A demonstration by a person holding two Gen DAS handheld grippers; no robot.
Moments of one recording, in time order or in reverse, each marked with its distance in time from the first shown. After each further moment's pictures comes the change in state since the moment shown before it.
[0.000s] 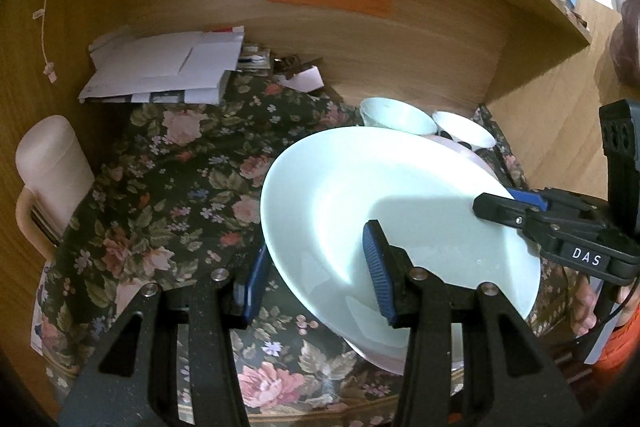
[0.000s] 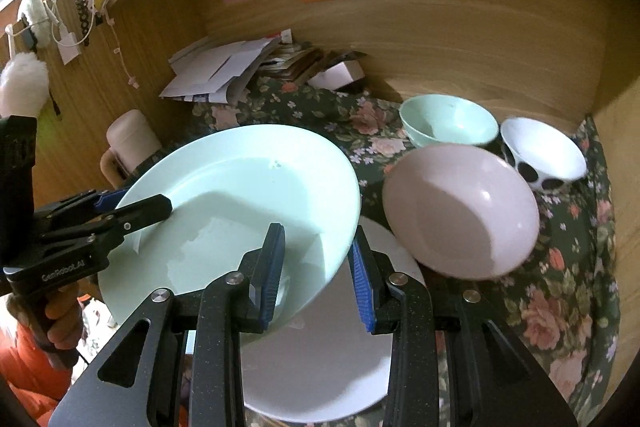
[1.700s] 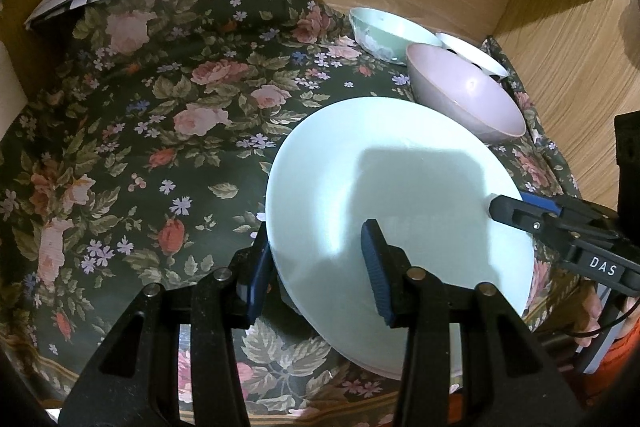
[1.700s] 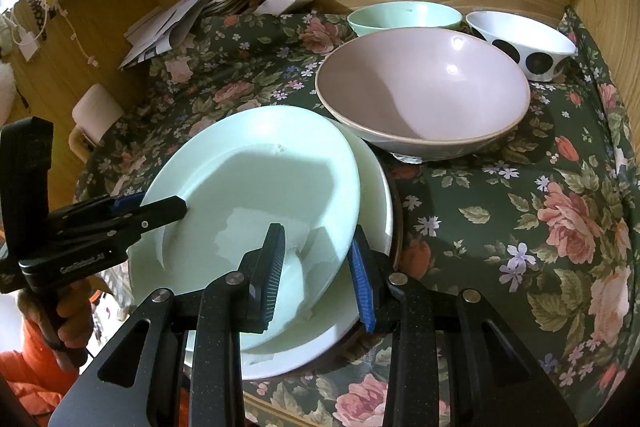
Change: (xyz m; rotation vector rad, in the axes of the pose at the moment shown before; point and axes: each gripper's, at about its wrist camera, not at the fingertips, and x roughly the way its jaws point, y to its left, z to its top) left arm 0.078 -0.013 -0.042 -0.011 0.228 -0.045; right arm 0.025 -0.042 -0.050 0.162 0.155 -0.011
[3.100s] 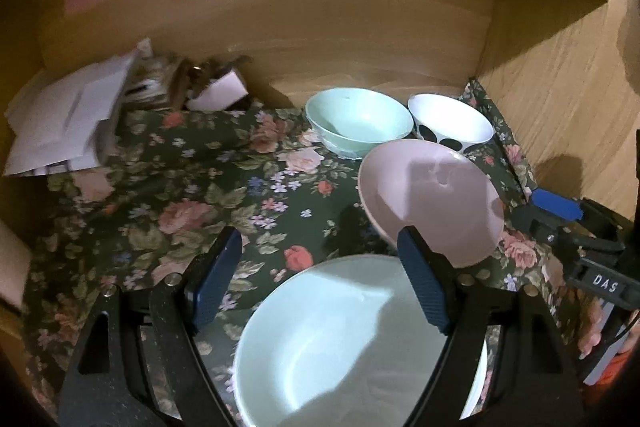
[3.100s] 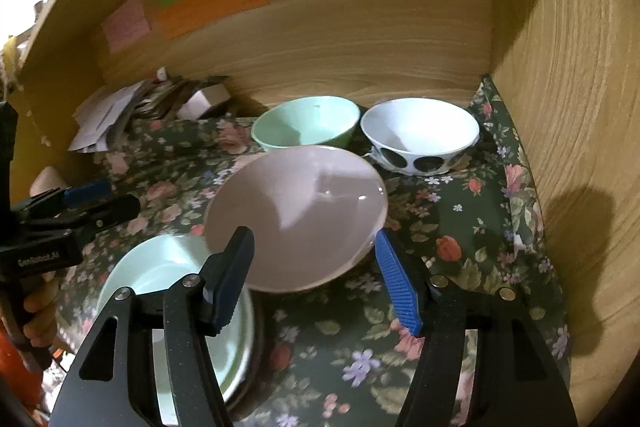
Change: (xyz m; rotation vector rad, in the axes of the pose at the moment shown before) left arm 0.000 -0.060 0.105 0.144 -0.120 0.040; right arm -0.045 -0.059 0.055 0.054 -0.208 -0.203
